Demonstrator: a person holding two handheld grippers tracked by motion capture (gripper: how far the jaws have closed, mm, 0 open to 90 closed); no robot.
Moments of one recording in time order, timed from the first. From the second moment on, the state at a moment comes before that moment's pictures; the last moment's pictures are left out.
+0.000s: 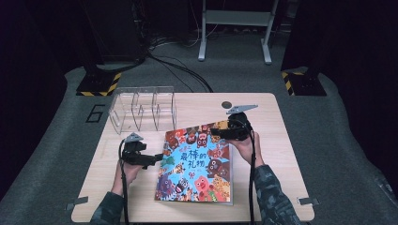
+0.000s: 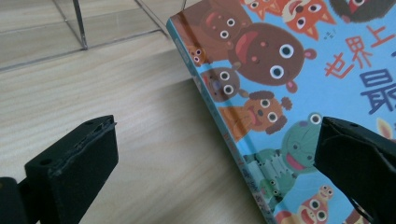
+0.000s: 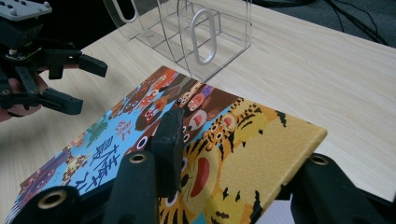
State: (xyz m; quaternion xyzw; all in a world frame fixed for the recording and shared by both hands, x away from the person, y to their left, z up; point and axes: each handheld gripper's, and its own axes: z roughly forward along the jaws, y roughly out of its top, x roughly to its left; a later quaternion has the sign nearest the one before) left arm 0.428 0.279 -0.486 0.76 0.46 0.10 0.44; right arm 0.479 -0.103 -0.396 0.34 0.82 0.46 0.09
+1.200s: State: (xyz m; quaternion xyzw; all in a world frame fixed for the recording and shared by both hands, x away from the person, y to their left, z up) left arm 0.449 0.273 -0.472 0.76 0.46 0.09 0.46; right arm 0.476 -0.095 -0.388 0.30 0.81 0.49 0.12
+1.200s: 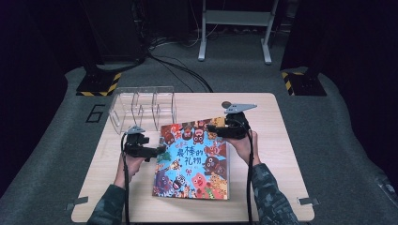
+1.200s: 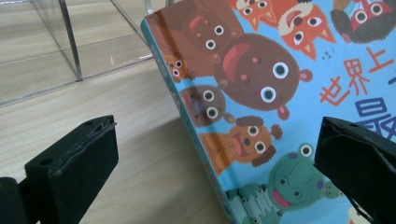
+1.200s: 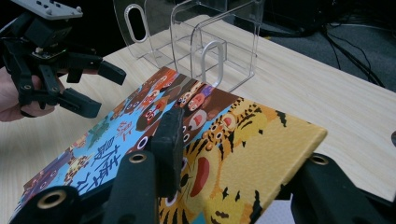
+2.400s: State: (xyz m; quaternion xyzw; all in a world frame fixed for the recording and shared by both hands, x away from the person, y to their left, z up) left arm 0.463 0.260 -0.461 0.78 0.42 0.06 0.46; right arm 0.478 -0.093 -0.383 0.27 0.79 0.53 0.13
